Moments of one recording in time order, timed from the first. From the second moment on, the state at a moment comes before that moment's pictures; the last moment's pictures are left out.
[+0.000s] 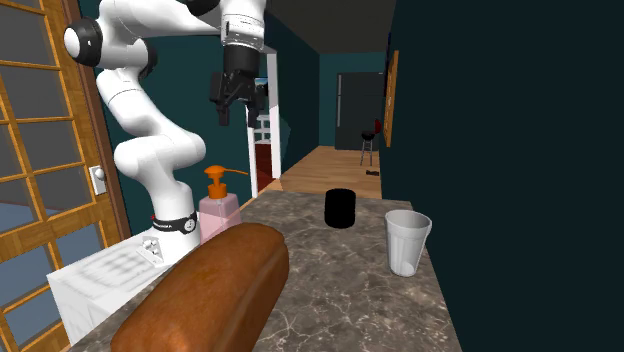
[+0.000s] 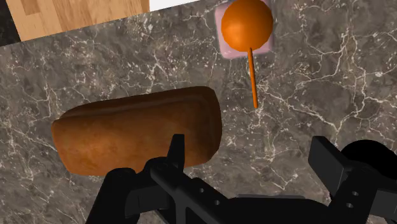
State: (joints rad) arm -0.02 -0.74 0.03 -2.34 -0.11 1.55 0.00
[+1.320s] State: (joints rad) arm 0.00 -0.11 0.15 -2.04 -0.12 1.88 0.22
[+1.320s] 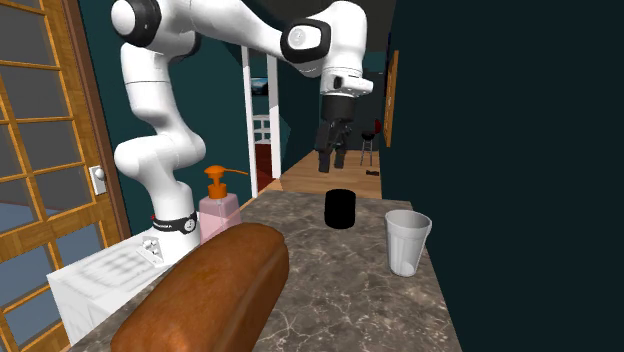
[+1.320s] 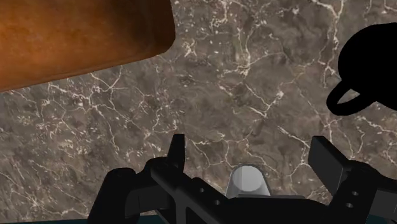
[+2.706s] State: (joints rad) arm 0.07 0.55 0.16 -1.43 -0.23 1.91 0.35
